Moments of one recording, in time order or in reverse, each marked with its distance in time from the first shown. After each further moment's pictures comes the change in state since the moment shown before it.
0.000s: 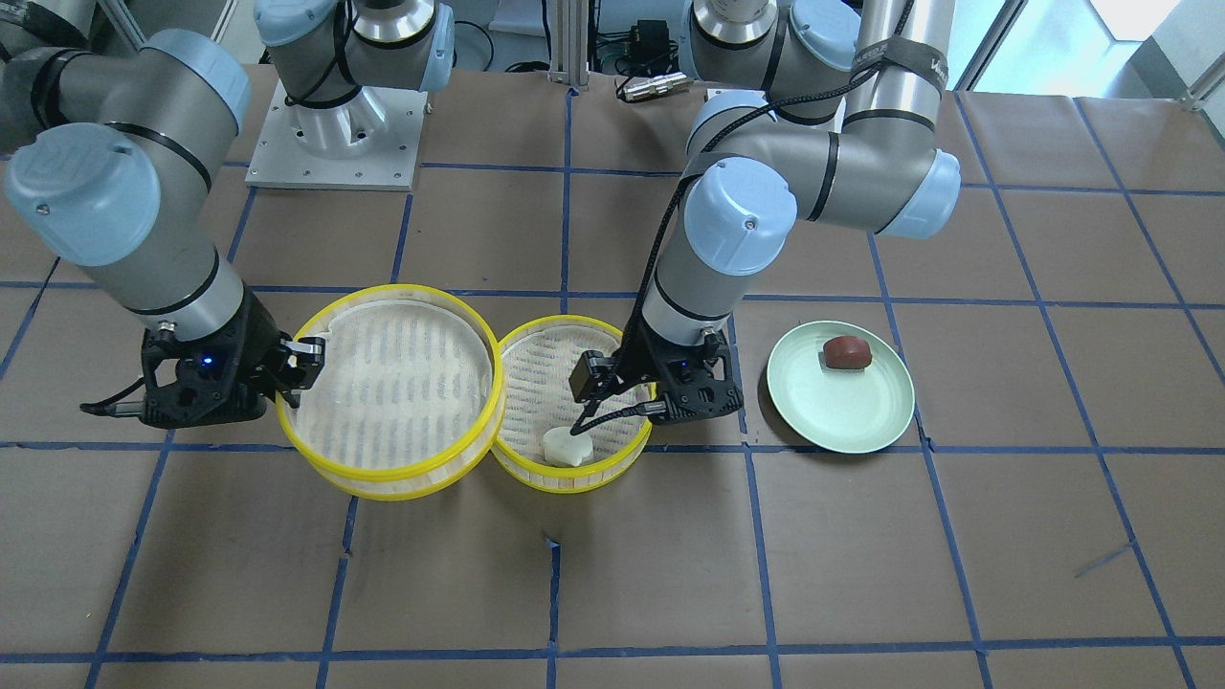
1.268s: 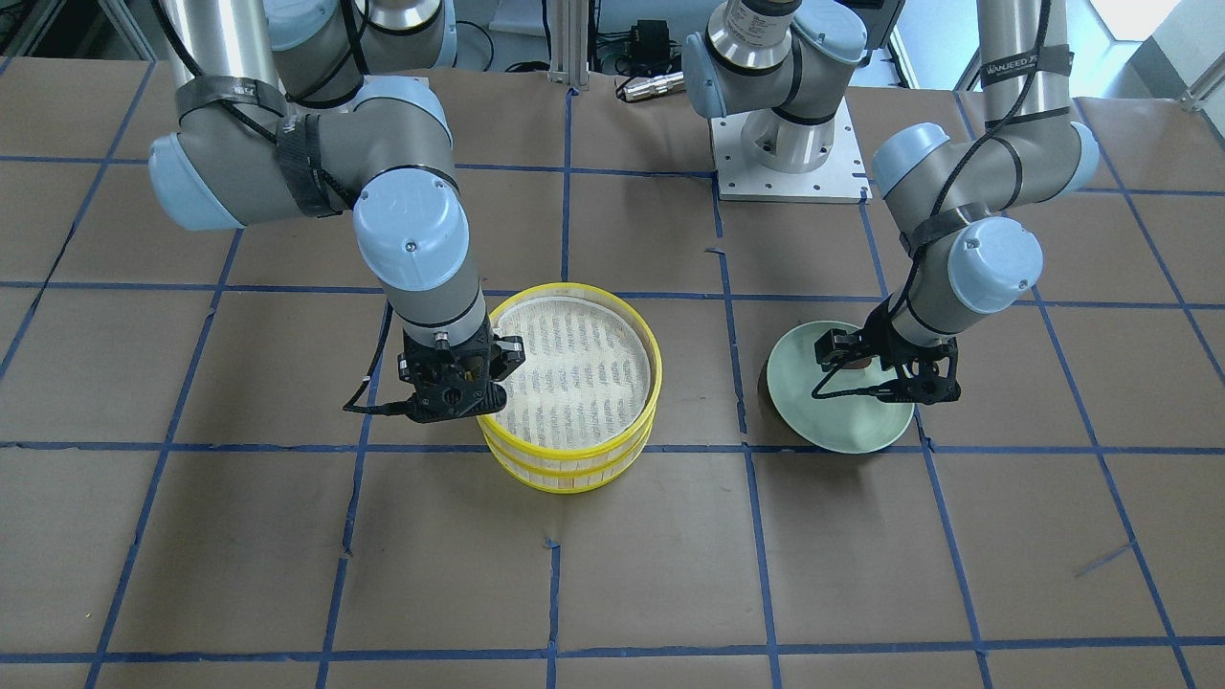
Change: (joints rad) left arm 0.469 0.092 -0.330 -0.056 0.194 0.648; right arm 0.287 0.114 0.009 -0.084 -0.002 0.244
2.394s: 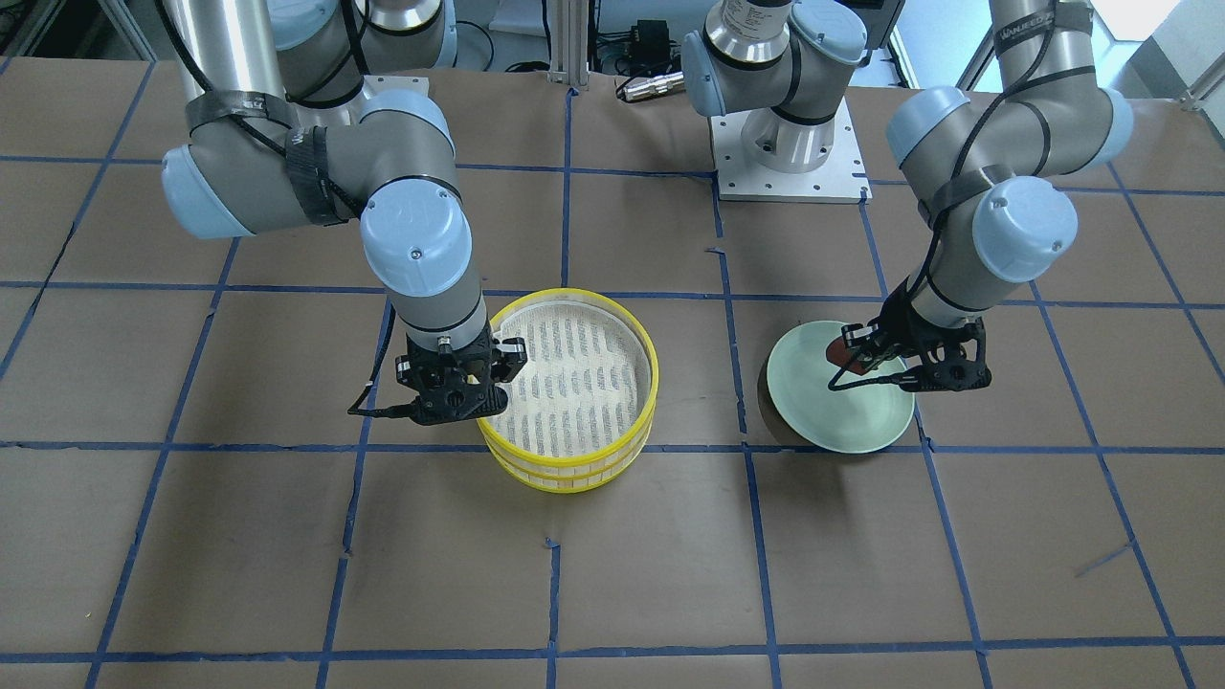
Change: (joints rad) left arm -0.047 0.095 0.141 -0.153 -0.021 -0.090; right arm 0.000 0.004 0.031 -0.041 -0.005 -0.011
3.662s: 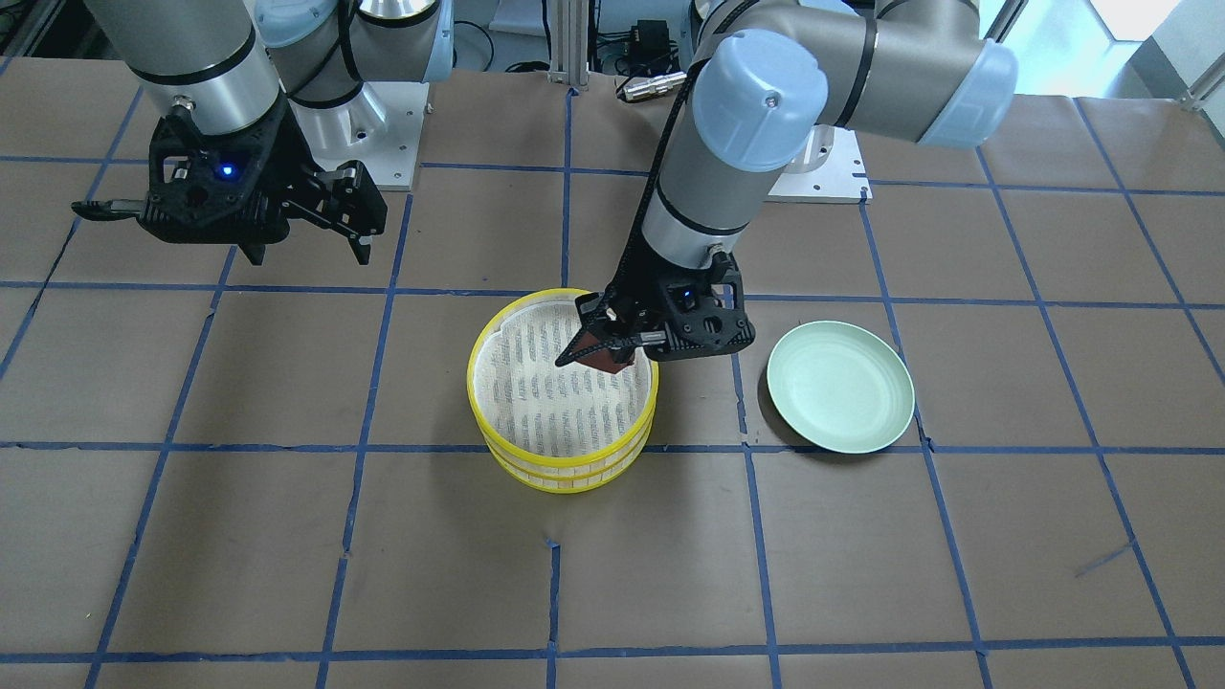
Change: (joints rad) left arm -0.491 -0.116 0.329 -0.017 -0.222 -0.676; right arm -0.202 -0.322 -0.172 0.453 -0.016 -0.036
